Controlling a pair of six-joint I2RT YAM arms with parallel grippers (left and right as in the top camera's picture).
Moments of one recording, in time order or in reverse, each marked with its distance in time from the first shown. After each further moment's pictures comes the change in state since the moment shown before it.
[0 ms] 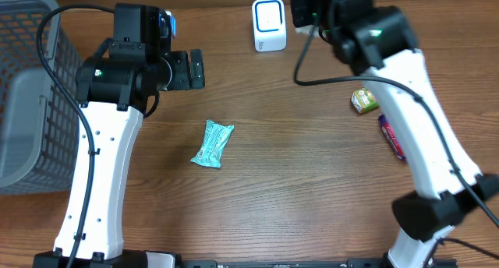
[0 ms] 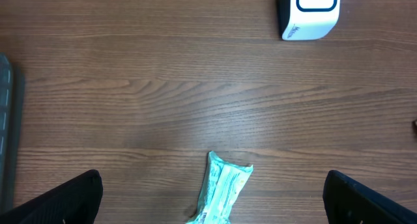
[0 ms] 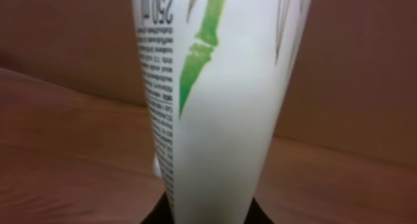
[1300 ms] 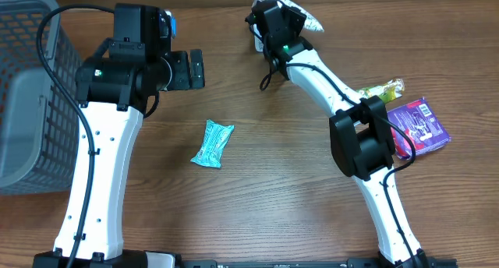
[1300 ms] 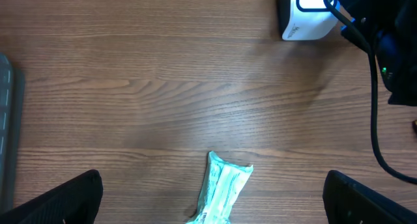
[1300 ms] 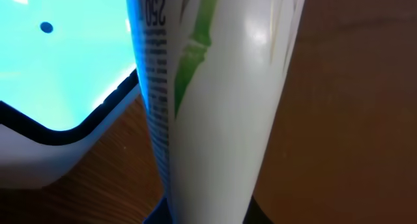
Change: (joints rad) left arm 0.000 0.000 0.000 0.000 0.000 0.000; right arm 0.010 0.616 0.000 0.518 0.464 -0.911
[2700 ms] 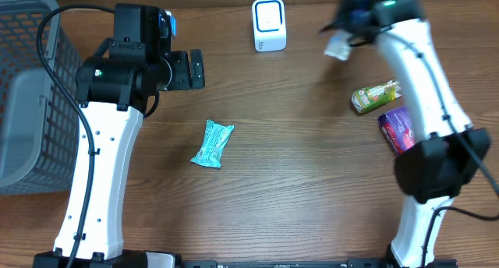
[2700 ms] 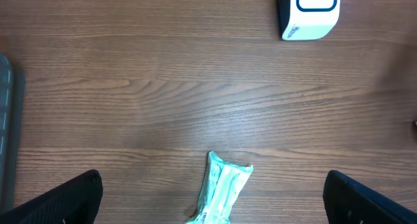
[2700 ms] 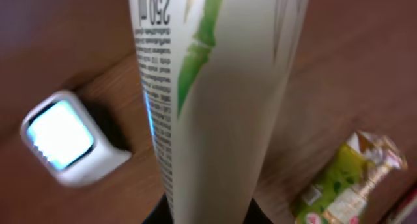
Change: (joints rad) left arm 0.000 0.000 0.000 0.000 0.000 0.000; right arm -0.309 -0.415 -0.018 -0.760 -0.570 1.574
